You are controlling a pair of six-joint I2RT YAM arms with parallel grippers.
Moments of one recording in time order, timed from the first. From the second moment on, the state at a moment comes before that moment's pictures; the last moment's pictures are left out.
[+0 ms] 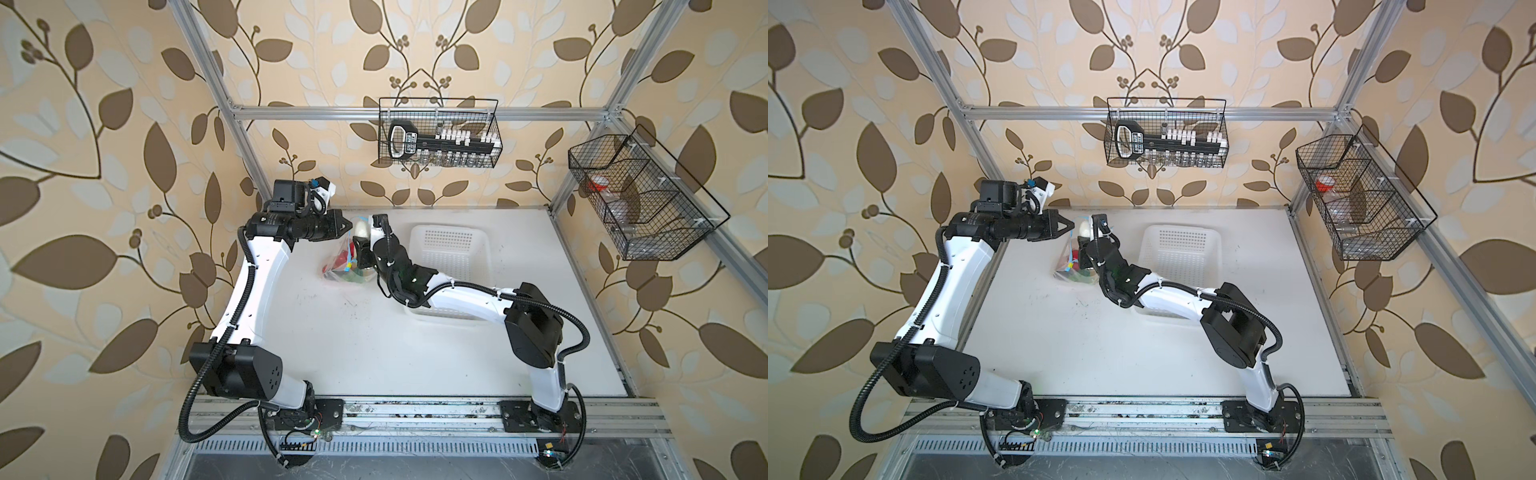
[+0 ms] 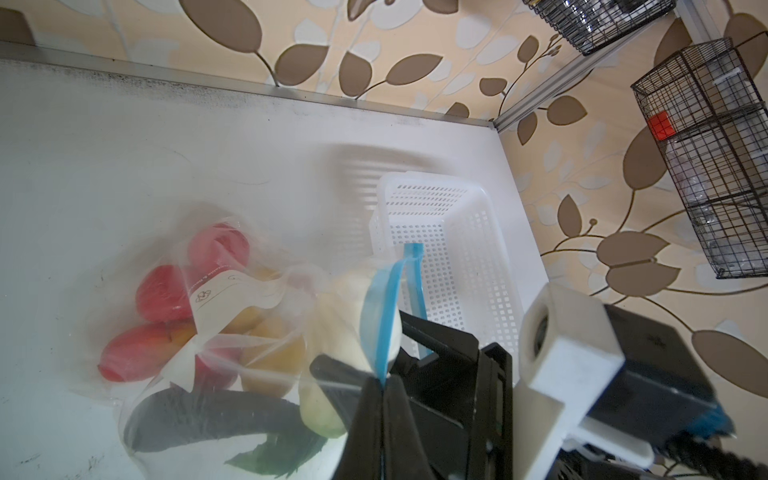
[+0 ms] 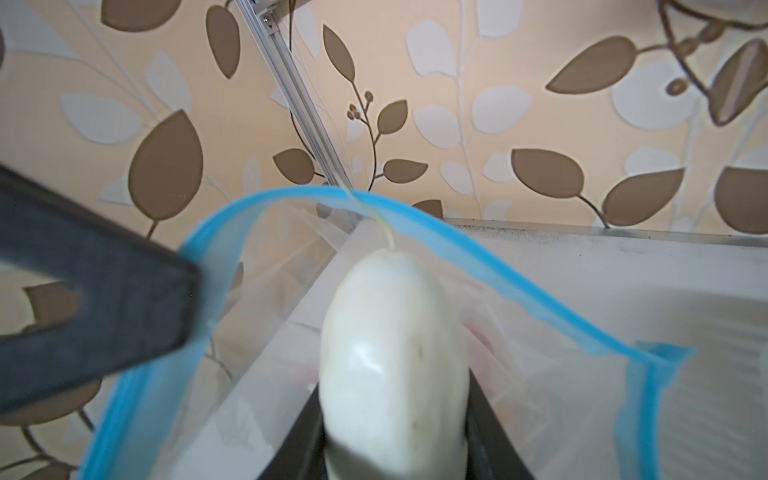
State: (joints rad) left arm -0.03 1.47 1.63 -0.91 0.59 -0.21; right arm 0.94 2.05 1.66 0.18 0.42 0.42
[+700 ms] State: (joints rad) left arm -0.07 1.45 1.63 -0.93 0.57 -0.21; right arm 0.90 2.13 1.83 -0.10 0.27 0.47
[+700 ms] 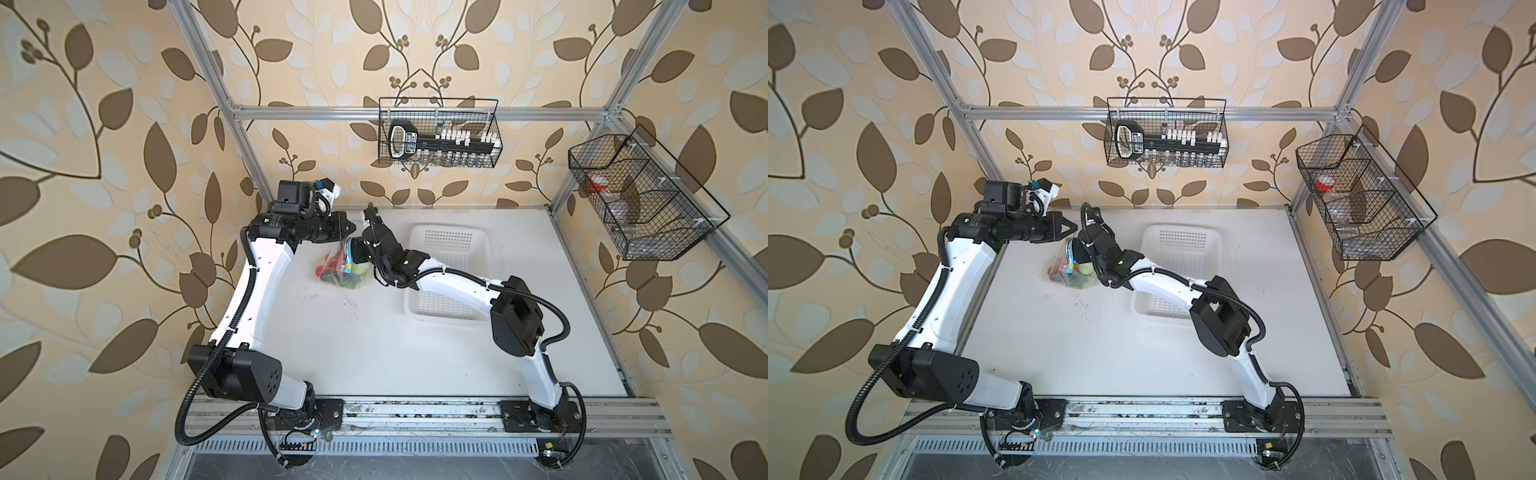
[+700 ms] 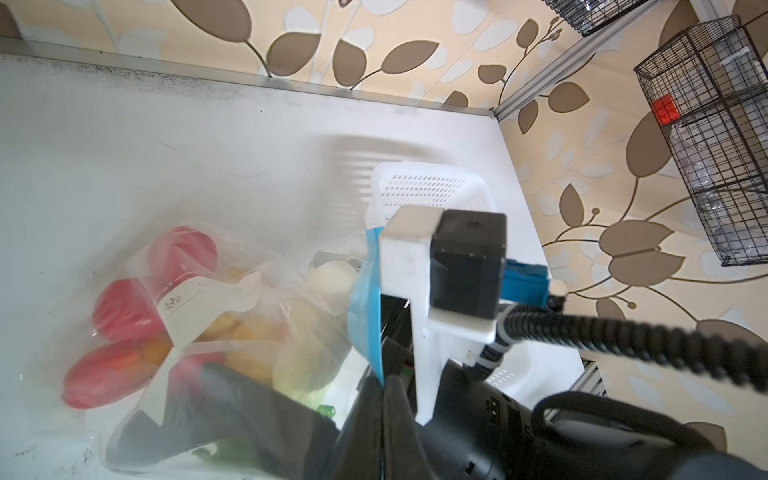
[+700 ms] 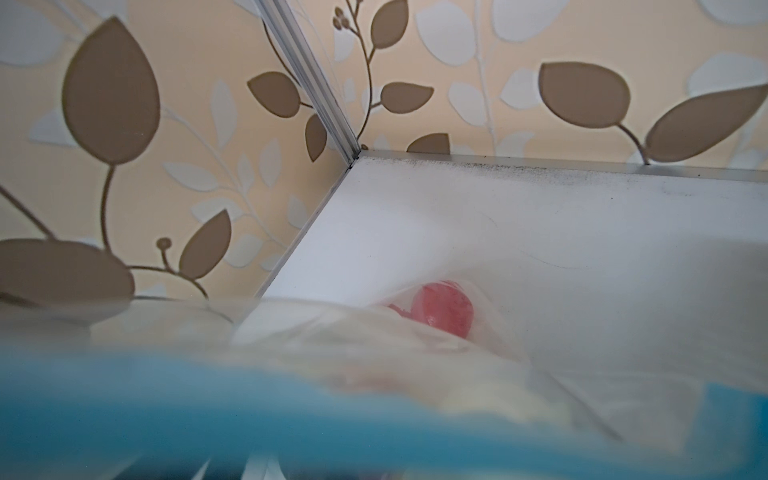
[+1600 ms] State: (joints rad) left arm -0.08 1.42 1.59 -0.87 0.52 -0.20; right arm 0.90 1.98 1.89 -0.34 0.29 0.44
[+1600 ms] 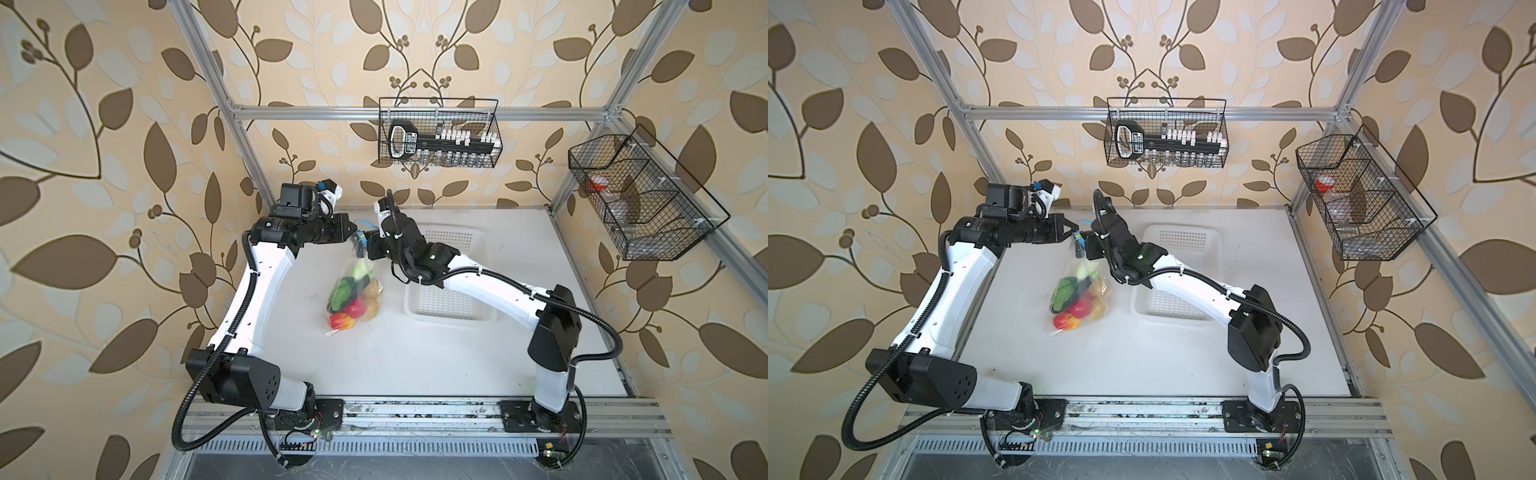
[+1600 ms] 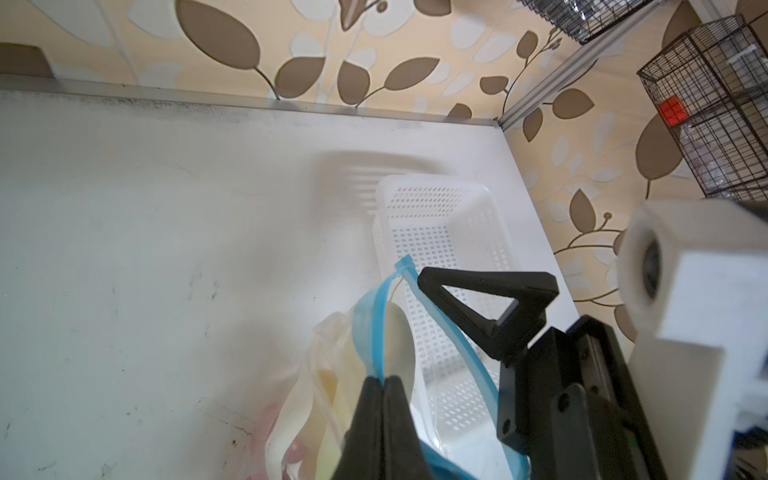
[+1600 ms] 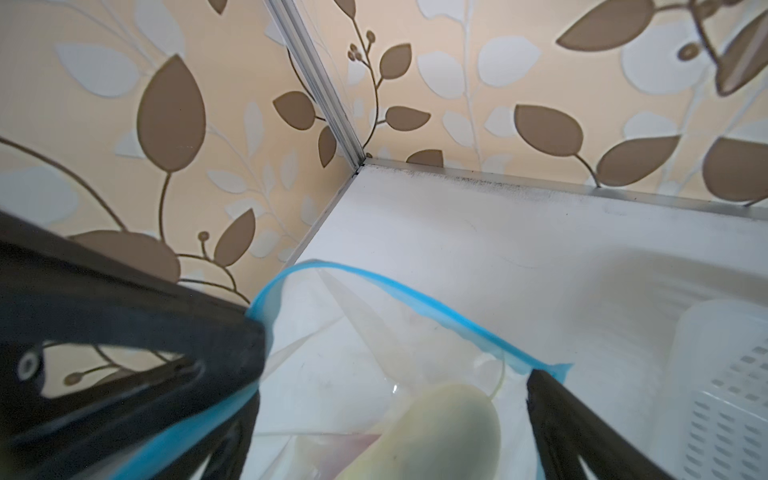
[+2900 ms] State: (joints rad) left arm -0.08 1.36 1.54 -0.89 0.51 -0.18; right arm 0.88 1.69 1.47 0.08 0.32 0.57
